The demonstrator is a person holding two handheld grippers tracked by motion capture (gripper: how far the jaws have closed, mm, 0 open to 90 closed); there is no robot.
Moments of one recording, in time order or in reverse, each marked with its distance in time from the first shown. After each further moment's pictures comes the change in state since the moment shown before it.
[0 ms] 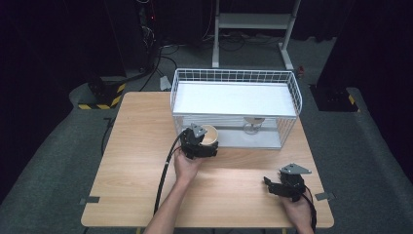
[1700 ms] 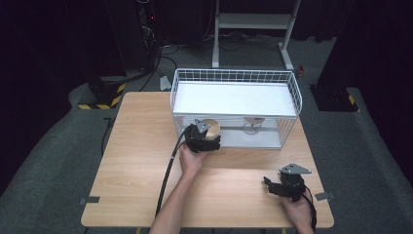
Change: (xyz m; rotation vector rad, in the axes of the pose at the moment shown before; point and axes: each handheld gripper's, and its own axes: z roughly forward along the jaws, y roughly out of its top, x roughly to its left) left arm 0.006 0.002 0.039 -0.043 0.044 0.009; right arm 0.000 0.000 0.000 0.000 0.000 0.002
